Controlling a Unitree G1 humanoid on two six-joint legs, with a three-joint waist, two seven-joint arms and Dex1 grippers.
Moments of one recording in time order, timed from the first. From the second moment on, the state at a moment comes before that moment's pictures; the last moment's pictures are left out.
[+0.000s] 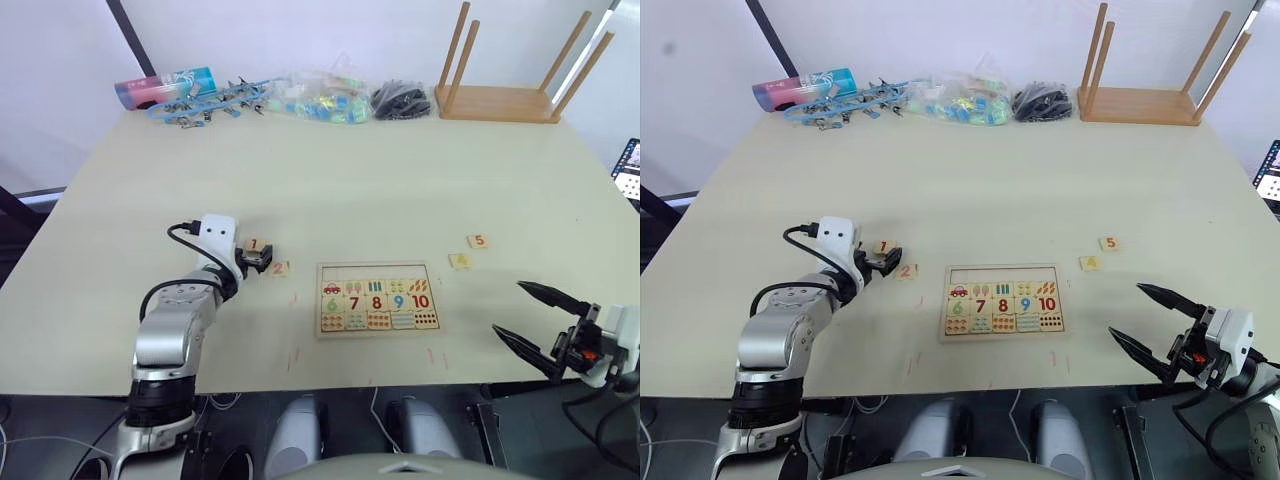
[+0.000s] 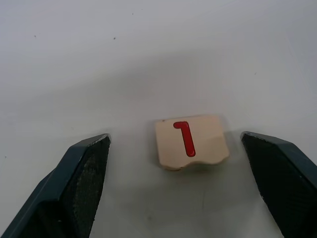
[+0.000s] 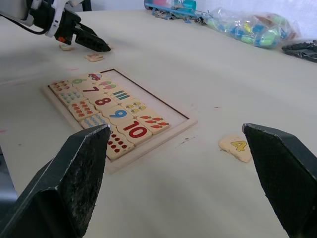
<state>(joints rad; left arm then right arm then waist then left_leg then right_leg) -0.24 0.38 0.15 -0.23 -0.19 0.84 -0.23 0.32 -0.57 -0.37 -0.14 0.59 -0.18 1.20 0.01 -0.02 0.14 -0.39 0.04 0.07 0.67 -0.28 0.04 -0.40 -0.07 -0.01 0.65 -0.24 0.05</state>
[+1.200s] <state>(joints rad) -0.16 0.09 0.22 -0.48 -0.13 1.01 0.10 0.27 -0.58 -0.33 -0.11 0.59 -0.18 1.28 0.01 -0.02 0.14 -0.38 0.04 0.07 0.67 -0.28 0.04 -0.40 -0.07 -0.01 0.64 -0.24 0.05</state>
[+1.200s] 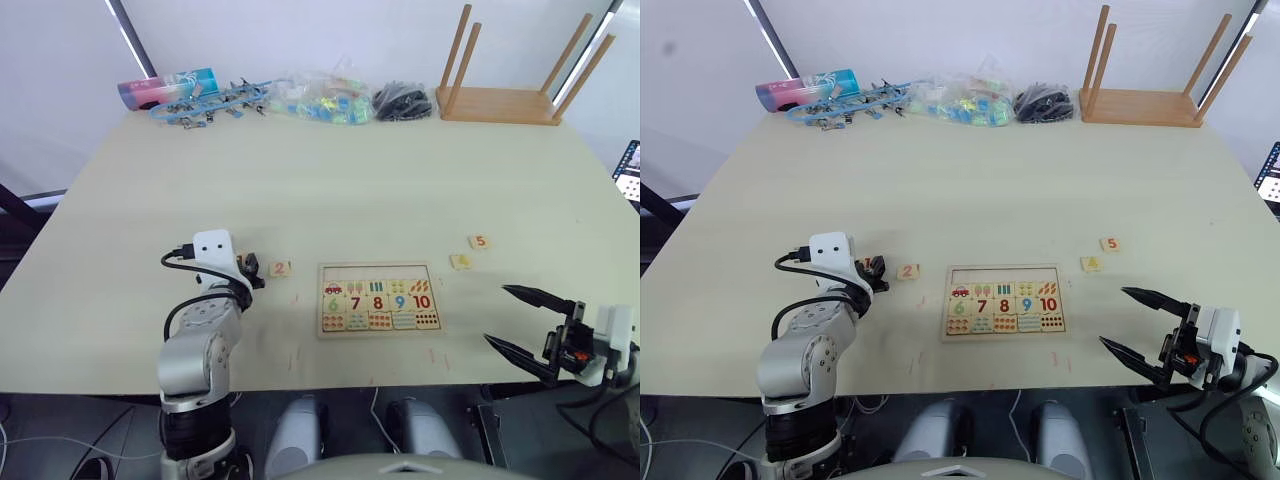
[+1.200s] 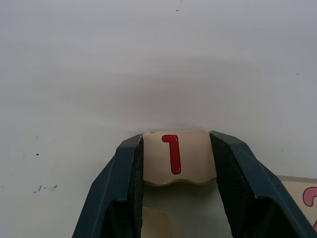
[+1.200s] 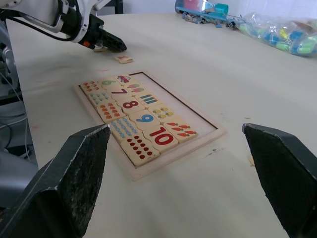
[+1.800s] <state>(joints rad) -0.15 0.15 0.21 -0.51 -0.14 1.04 0.02 0.26 -0.58 -0.32 -0.11 0.59 -0.18 1.31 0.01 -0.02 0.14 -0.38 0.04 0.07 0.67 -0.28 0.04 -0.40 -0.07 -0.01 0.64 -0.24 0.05</state>
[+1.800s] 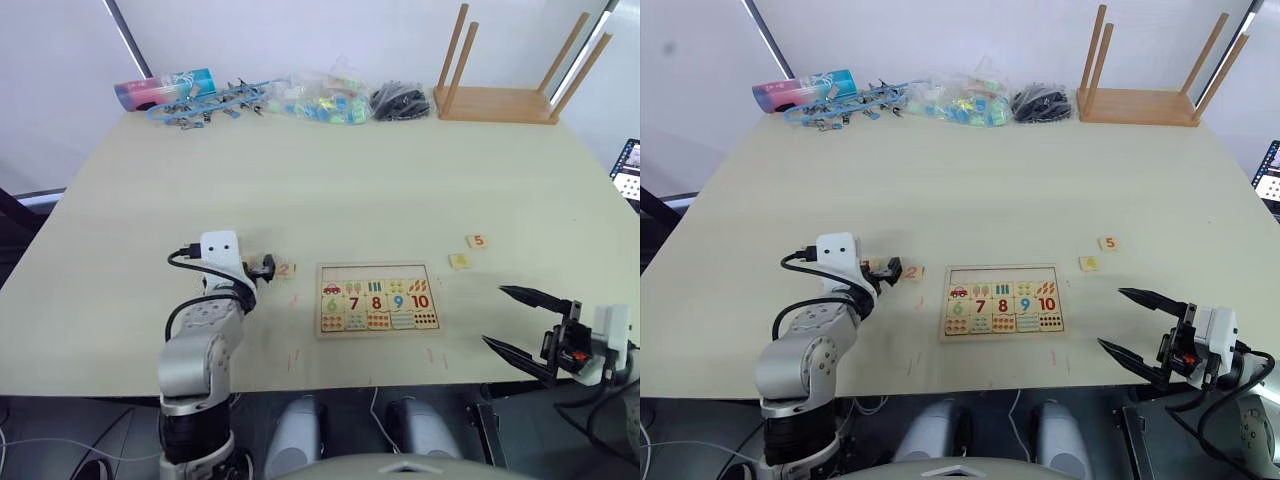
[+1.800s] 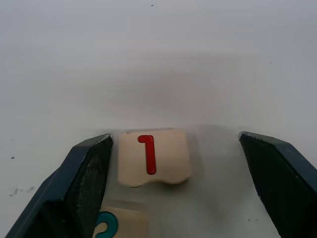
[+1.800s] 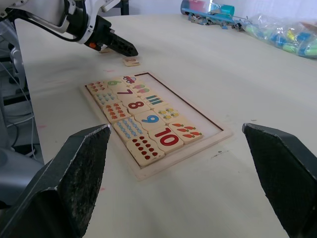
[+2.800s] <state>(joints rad) -0.61 0.84 0.02 0.64 -0.23 -0.06 -1.42 0.28 -0.55 -0.29 -0.11 0.59 -0.20 1.28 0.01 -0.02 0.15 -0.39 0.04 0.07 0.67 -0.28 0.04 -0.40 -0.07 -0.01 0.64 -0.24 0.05</state>
